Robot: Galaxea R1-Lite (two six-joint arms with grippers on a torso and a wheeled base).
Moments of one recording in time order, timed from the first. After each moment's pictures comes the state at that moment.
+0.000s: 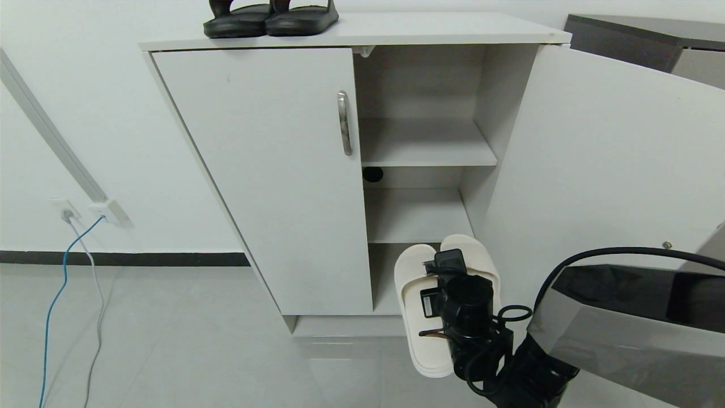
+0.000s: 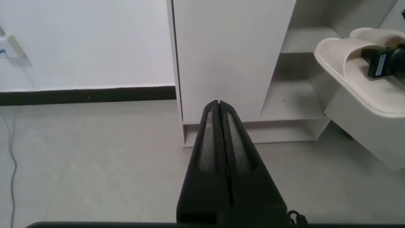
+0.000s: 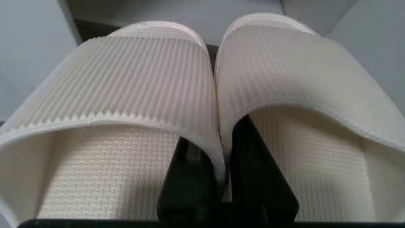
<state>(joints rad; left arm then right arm) 0.00 0.00 0.00 0.00 -0.03 0.00 0.78 2.31 -0.87 -1.34 -0.76 -0.08</state>
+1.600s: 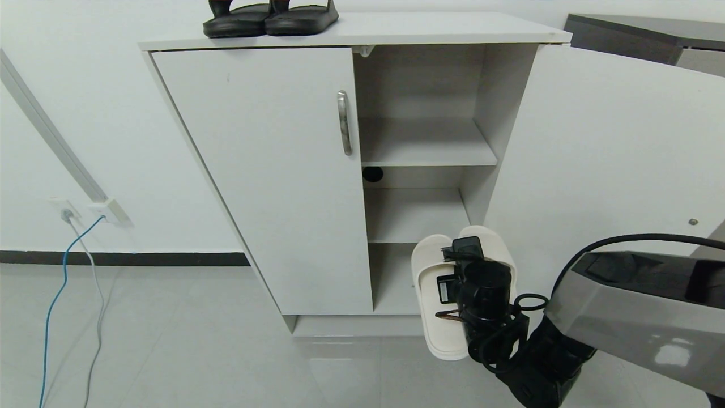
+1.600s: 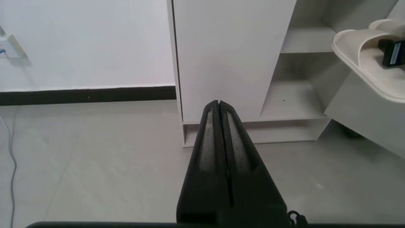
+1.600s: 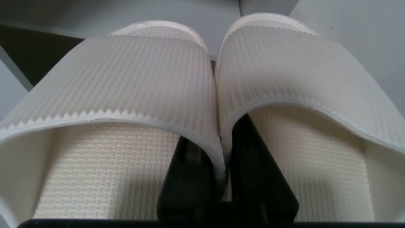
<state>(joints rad) 0.00 0.00 0.00 0.00 -0.03 0.00 0.71 2.29 -0.87 -1.34 -0.74 -0.09</state>
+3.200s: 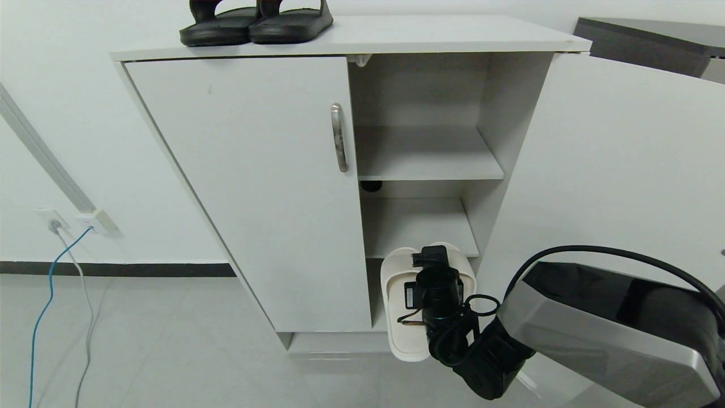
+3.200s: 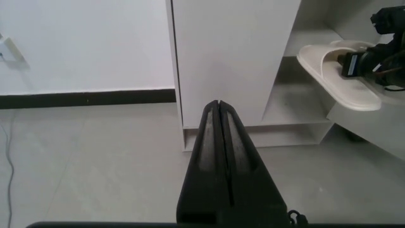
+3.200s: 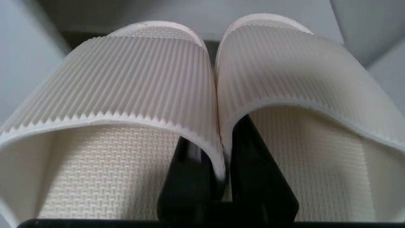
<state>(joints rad) 0.00 0.00 0.00 0.00 -0.03 0.01 0.76 2.43 -1.15 -1.09 -0.72 0.13</state>
